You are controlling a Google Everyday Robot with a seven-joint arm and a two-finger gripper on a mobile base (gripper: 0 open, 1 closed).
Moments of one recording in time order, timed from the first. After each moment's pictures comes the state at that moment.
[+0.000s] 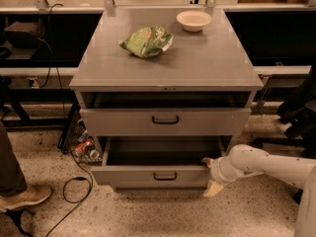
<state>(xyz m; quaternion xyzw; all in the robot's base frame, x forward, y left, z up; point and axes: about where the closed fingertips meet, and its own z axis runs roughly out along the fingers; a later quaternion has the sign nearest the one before) 0.547 -0.211 0.396 -0.68 0.70 0.06 0.21</state>
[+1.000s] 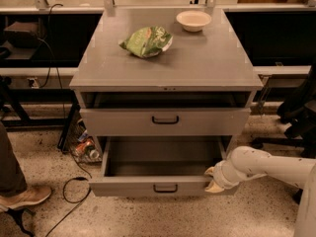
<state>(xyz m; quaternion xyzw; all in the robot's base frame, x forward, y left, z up) 0.535 -0.219 0.400 -0.67 0.71 0.06 0.19</state>
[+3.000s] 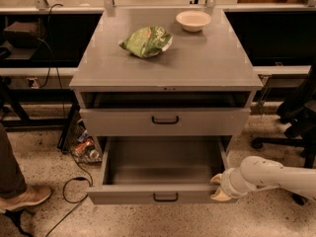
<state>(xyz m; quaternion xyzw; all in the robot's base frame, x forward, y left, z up) 0.495 -0.237 0.407 -0.64 0.74 0.05 0.19</state>
